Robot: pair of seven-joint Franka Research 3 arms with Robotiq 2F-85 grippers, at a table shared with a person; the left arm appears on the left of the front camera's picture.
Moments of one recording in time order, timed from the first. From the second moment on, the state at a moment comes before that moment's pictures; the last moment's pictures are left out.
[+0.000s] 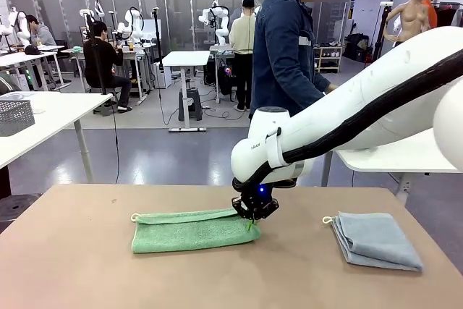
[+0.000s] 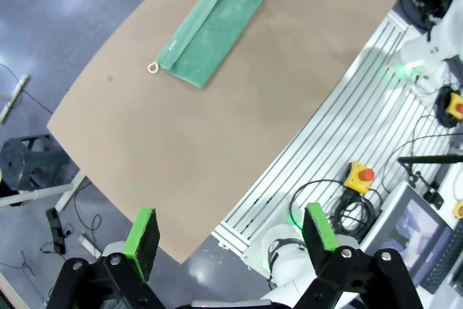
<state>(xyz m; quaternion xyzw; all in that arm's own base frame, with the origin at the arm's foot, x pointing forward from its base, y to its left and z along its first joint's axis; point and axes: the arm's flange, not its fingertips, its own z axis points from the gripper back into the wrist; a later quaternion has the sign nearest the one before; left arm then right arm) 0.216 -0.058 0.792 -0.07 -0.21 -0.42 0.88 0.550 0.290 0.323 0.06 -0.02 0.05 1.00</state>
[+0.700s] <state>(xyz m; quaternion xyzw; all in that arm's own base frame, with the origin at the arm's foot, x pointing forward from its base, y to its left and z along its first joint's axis) 0.216 -0.058 0.792 -0.07 -0.21 -0.42 0.88 0.521 0.283 0.414 0.05 -0.03 0.14 0.99</state>
